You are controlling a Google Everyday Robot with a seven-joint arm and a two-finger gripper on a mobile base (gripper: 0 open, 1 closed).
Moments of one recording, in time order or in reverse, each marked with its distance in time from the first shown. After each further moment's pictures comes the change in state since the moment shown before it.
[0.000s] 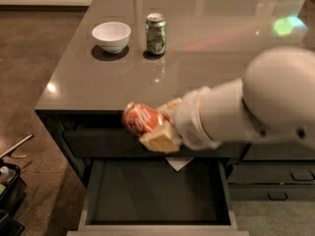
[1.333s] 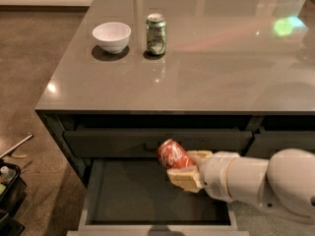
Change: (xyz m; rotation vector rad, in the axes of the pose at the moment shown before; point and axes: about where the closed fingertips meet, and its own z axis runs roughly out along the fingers) arm 0.140 -0.001 0.039 0.087 -0.103 0.350
